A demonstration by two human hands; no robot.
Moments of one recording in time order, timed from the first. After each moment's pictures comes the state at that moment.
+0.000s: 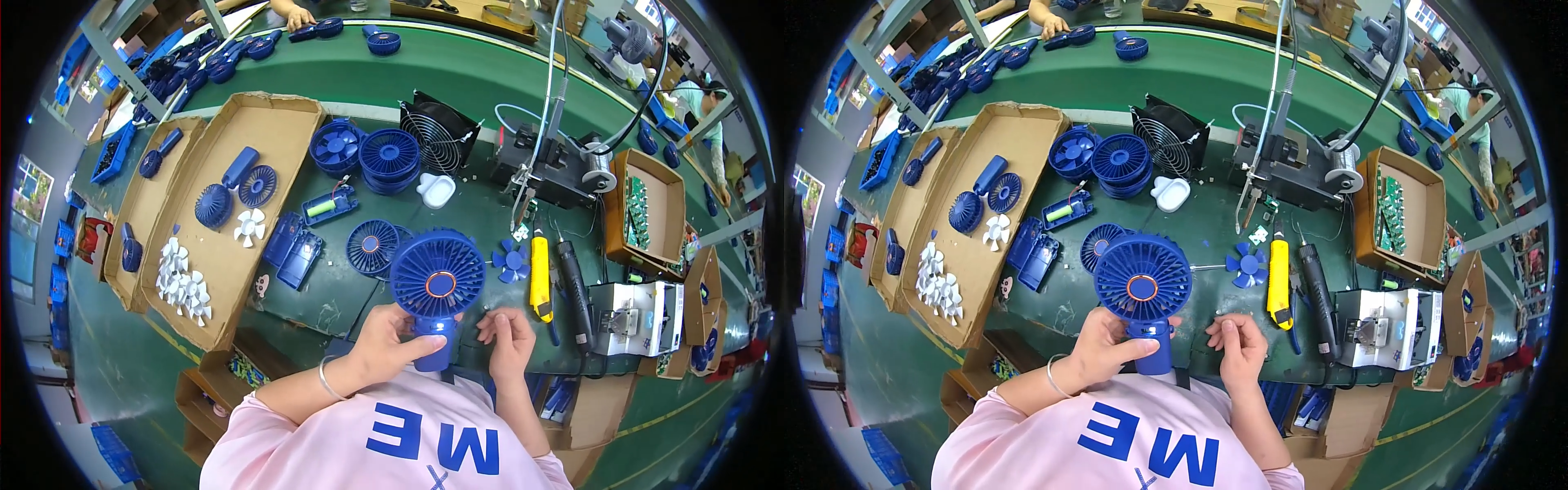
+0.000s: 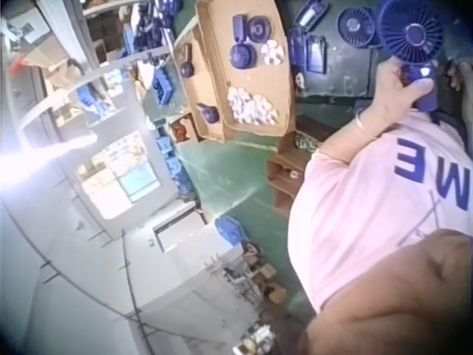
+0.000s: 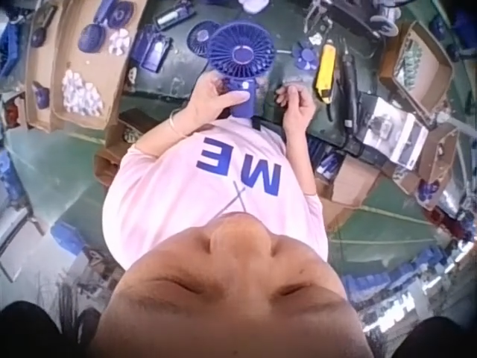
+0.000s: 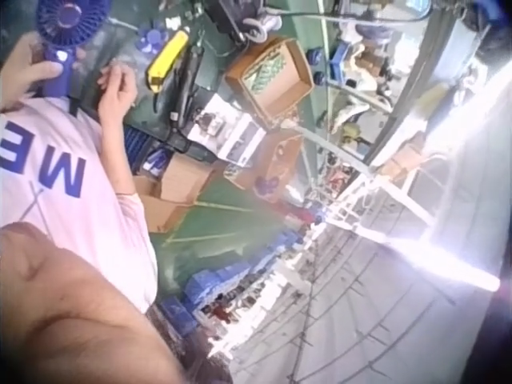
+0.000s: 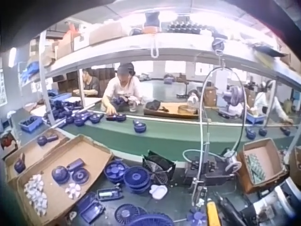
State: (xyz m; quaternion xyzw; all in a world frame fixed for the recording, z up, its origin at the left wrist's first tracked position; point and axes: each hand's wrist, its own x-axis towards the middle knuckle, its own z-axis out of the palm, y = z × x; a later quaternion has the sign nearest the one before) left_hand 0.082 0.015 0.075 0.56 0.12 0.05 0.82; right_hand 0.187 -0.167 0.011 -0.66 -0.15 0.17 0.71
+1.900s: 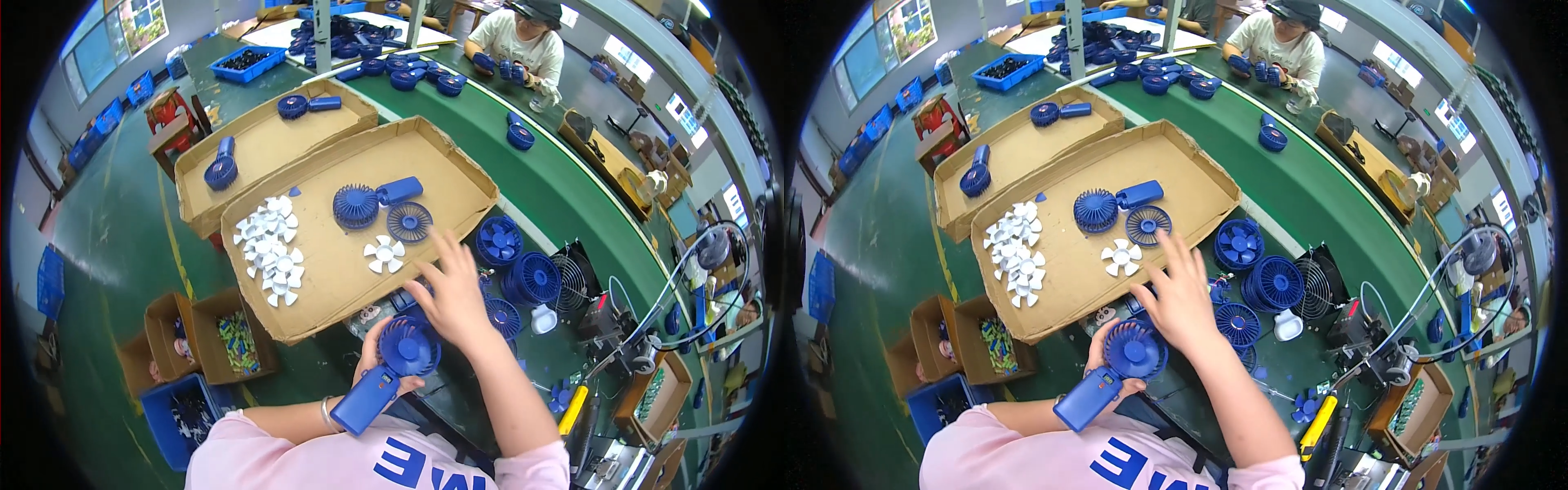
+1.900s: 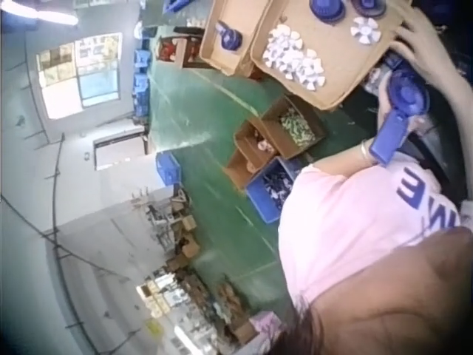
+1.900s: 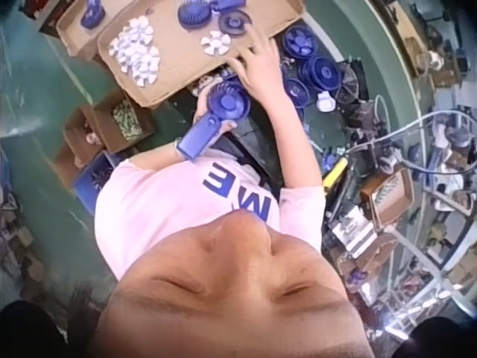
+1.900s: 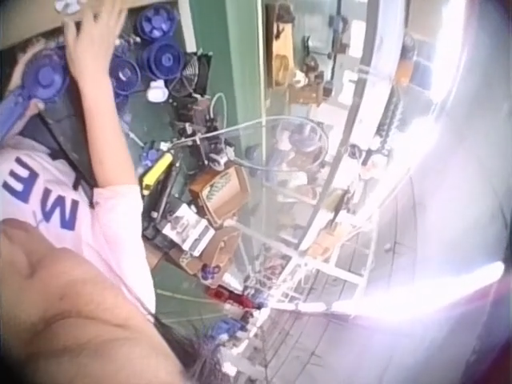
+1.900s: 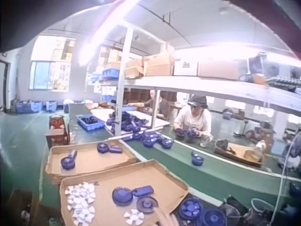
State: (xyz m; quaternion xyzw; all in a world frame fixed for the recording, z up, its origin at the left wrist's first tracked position) left_hand -0.012 0.081 0.011 0.56 0.25 0.47 0.64; right_hand 0.160 0.138 0.084 -0.61 -0.74 0.00 0.28
